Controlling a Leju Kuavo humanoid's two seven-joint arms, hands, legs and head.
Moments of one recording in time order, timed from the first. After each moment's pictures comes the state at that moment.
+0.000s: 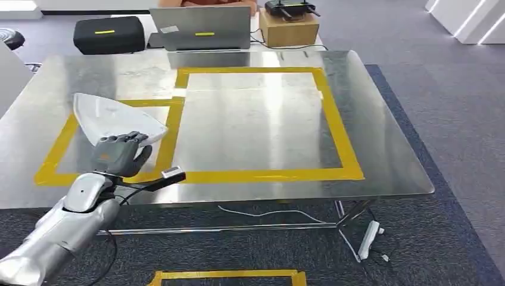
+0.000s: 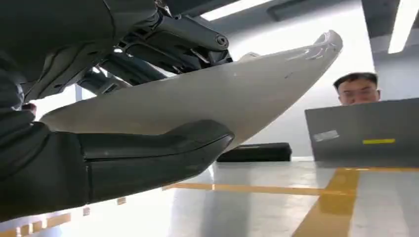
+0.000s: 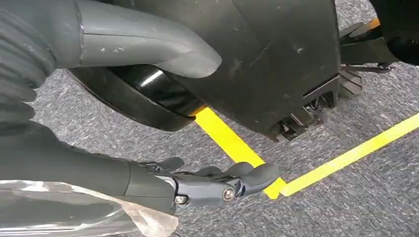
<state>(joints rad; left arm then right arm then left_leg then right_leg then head) -0.57 0.11 -0.48 -0.88 -1.25 0.61 -0.07 -0.11 0.19 -0.79 -0.07 1.57 -0.15 -0.37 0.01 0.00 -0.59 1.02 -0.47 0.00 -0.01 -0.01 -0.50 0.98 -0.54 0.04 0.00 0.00</state>
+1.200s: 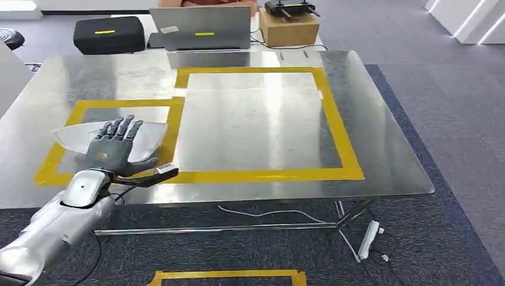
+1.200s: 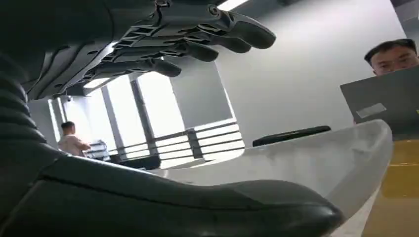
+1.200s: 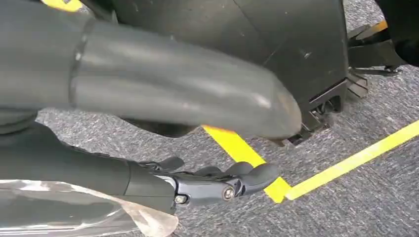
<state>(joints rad) -0.63 0.12 -0.51 -0.75 -1.34 0.59 0.07 -0.10 0.19 -0.79 -0.07 1.57 -0.17 -0.36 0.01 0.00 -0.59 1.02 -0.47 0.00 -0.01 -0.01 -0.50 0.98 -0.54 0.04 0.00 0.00</state>
